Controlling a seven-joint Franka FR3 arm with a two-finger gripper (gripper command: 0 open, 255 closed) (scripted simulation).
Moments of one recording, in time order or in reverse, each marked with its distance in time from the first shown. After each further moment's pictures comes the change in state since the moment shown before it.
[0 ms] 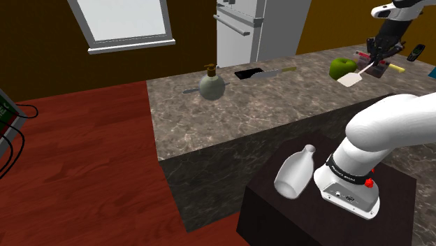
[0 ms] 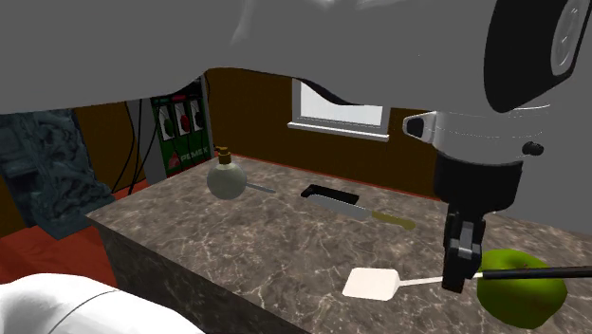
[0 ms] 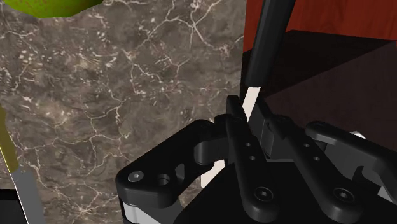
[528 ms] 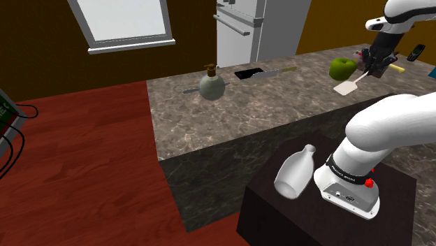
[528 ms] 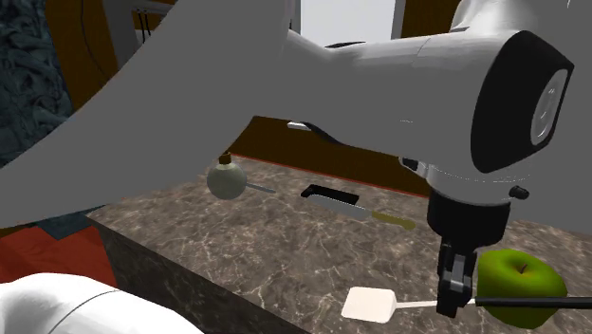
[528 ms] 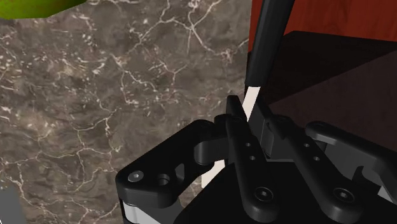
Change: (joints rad) arm -0.006 0.008 -0.055 -0.085 -0.040 0.098 0.011
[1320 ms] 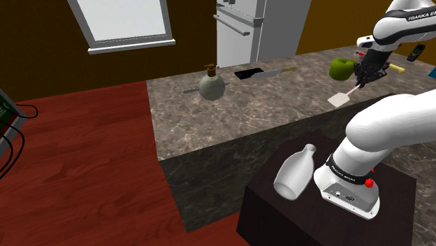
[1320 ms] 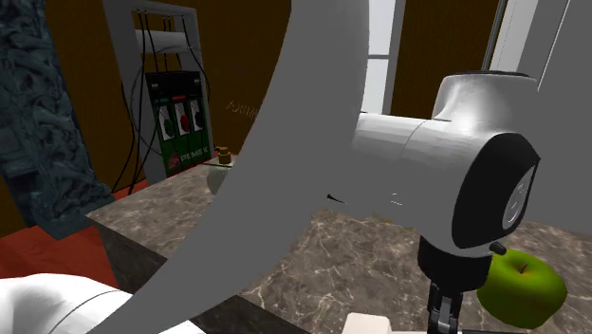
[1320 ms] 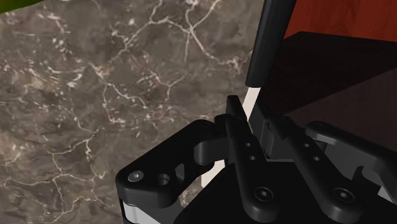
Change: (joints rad) arm 0.011 0.052 -0.104 -0.108 -0.063 0.168 0.022
